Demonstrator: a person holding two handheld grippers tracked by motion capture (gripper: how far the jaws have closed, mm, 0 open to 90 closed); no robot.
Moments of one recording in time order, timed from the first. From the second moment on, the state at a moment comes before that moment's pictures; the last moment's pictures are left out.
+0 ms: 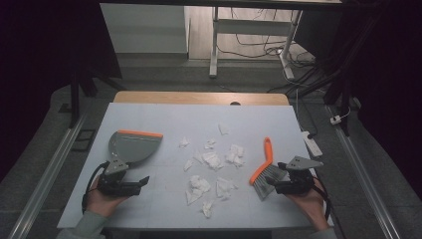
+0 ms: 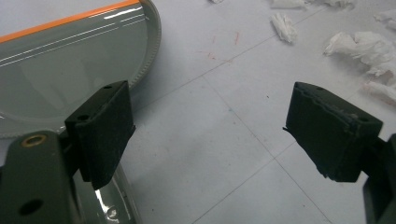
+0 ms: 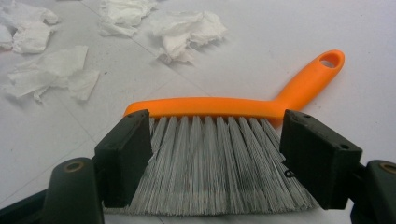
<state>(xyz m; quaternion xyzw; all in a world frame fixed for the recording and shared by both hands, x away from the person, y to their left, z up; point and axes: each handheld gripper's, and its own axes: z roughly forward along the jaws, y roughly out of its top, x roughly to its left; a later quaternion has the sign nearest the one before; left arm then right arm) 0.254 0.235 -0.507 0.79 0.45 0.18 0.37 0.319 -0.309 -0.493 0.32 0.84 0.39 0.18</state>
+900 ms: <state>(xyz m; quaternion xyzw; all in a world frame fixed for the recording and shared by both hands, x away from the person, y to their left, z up) 0.261 0.232 -0.510 0.79 0.45 0.19 0.37 0.318 -0.298 -0.489 0.31 0.86 0.37 0.19</state>
